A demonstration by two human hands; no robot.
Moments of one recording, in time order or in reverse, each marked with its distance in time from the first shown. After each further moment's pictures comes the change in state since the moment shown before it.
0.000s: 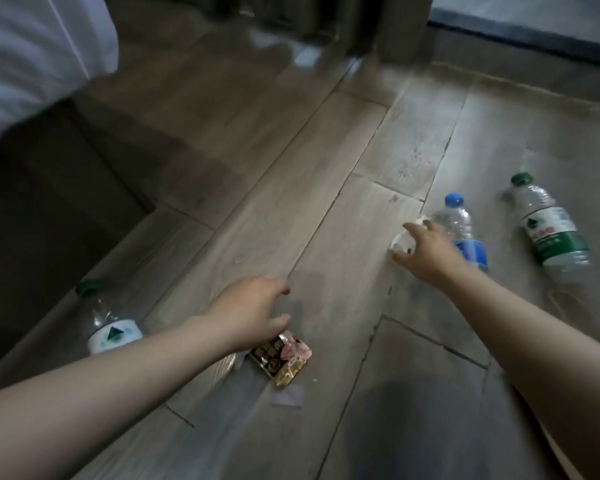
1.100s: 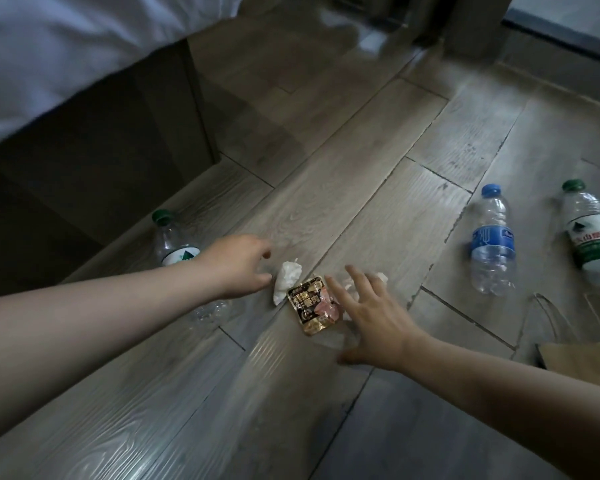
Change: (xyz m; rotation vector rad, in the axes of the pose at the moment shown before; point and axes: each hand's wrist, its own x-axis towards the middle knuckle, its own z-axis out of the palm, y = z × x) left_hand -0.079 -0.067 -0.002 0.042 0.044 -0.169; right_hand -0.150 -0.084 0.102 -0.390 -0.159 -0.702
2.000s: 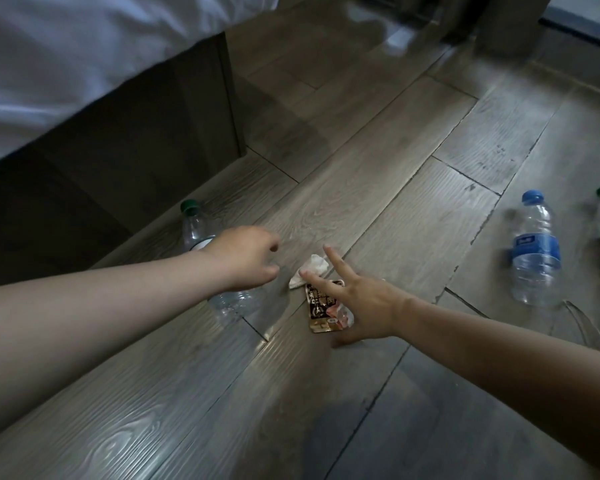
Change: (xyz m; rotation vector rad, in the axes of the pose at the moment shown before) left_hand -0.018 -0.020 -0.006 0.011 0.002 -0.045; right_hand 0.051 -0.025 -0.023 -0.026 -0.253 -0.231
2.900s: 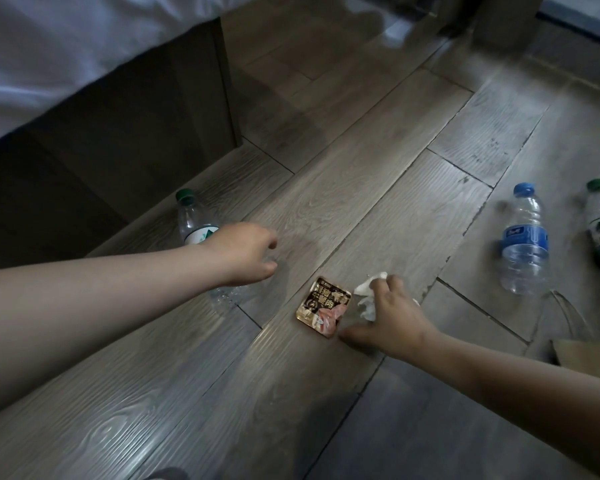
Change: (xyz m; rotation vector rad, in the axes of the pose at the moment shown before) left_hand -0.006 0.009 0.004 0.018 -0.035 0.016; right_hand -0.050 -0.001 0.043 0.411 0.289 0.500
